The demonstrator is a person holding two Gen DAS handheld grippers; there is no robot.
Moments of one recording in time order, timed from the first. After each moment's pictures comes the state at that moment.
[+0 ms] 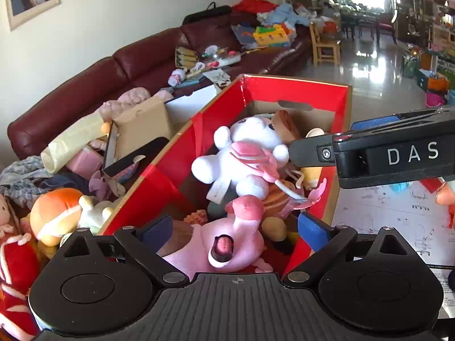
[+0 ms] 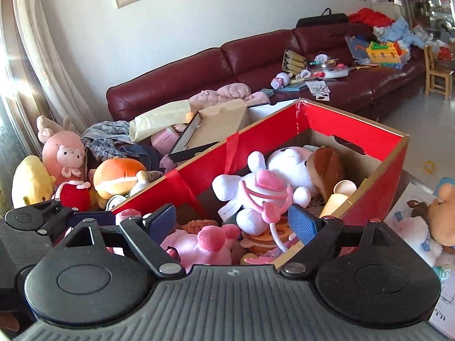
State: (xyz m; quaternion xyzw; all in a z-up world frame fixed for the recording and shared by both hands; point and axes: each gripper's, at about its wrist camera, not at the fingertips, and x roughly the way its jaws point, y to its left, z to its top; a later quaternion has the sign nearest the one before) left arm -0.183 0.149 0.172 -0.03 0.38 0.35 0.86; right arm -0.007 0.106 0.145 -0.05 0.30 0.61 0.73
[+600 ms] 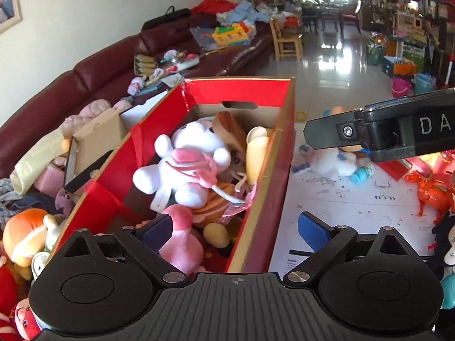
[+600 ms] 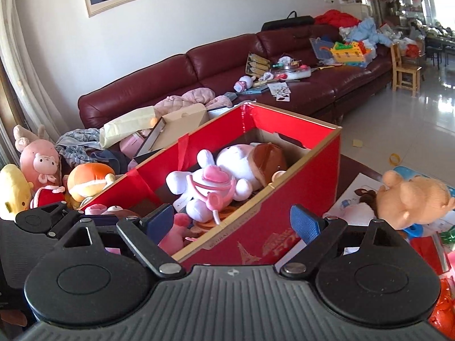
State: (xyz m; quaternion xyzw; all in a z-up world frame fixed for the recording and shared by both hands) left arm -0.109 0.133 0.143 0.00 0.39 0.28 0.88; right arm 0.033 0.039 0.144 -0.04 0.31 0.56 0.77
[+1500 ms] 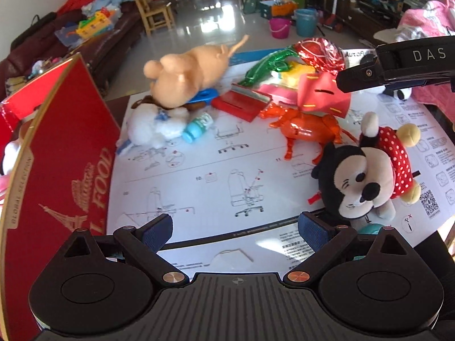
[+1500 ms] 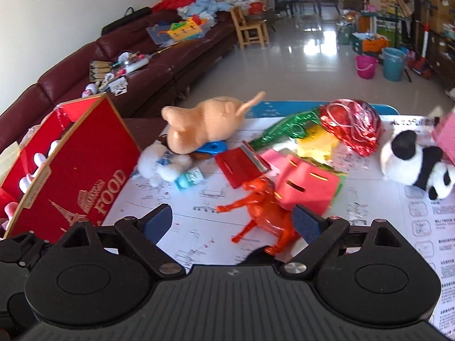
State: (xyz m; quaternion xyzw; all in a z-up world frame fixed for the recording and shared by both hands) left arm 0.000 -0.016 0.039 0.05 0.48 0.04 0.88; right arm 0.115 -0.182 0.059 0.02 0.40 0.28 0.87
